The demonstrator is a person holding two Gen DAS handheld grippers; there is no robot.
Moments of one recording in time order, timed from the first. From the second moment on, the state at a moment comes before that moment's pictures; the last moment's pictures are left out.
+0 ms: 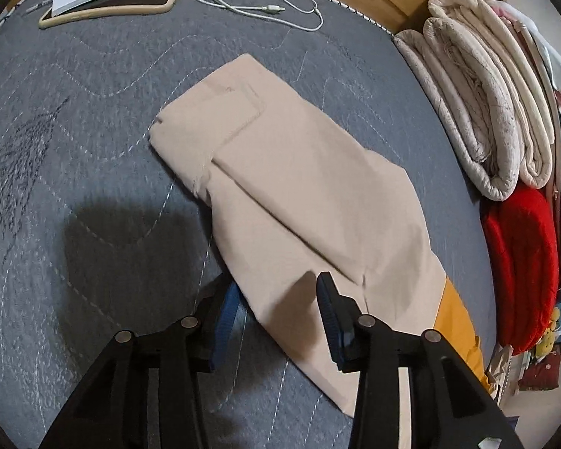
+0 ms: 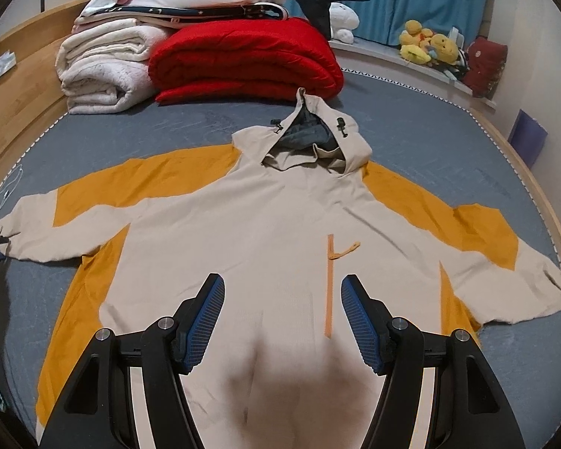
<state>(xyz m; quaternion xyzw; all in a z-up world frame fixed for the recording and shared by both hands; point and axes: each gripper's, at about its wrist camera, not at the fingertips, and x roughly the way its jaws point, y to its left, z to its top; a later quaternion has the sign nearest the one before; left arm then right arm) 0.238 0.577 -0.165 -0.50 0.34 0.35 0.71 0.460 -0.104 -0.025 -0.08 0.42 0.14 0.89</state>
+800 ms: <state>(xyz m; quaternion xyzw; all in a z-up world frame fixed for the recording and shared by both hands) 0.414 0.121 0.007 -0.19 0.35 -0.07 0.91 0.454 -0.183 0.005 0.00 0.41 0.13 0.90</state>
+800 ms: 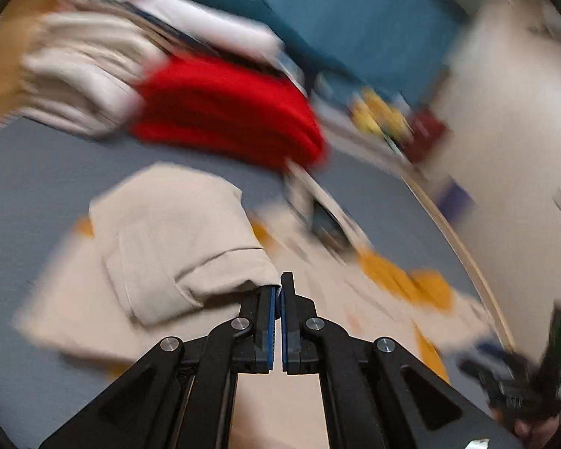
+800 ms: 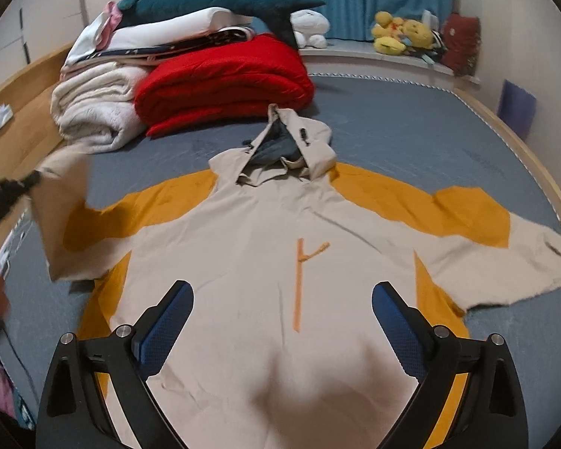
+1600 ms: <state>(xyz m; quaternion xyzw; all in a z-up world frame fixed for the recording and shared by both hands) 0.437 0.151 -0.074 -0.26 0.54 -0.01 0.80 0.446 -0.166 -0.022 0.04 0.42 0.21 0.88</state>
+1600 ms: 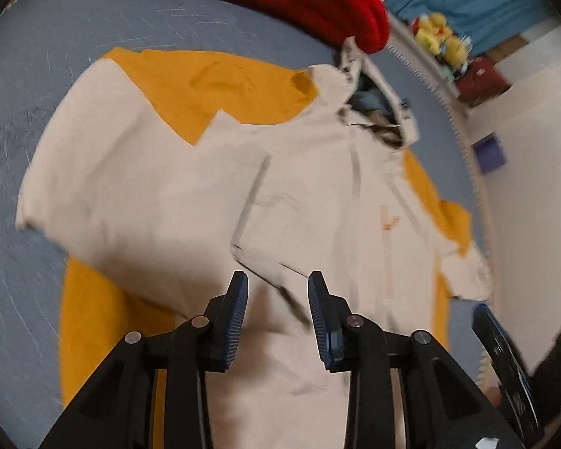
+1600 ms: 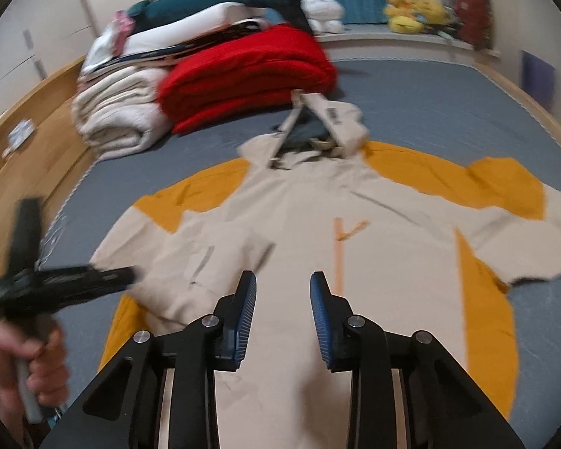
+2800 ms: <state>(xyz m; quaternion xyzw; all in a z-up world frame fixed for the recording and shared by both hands) 0.429 0.257 -0.047 -0.27 0.44 0.08 0.85 0.492 -0.098 -0.082 0.06 0.42 0.22 0.88</state>
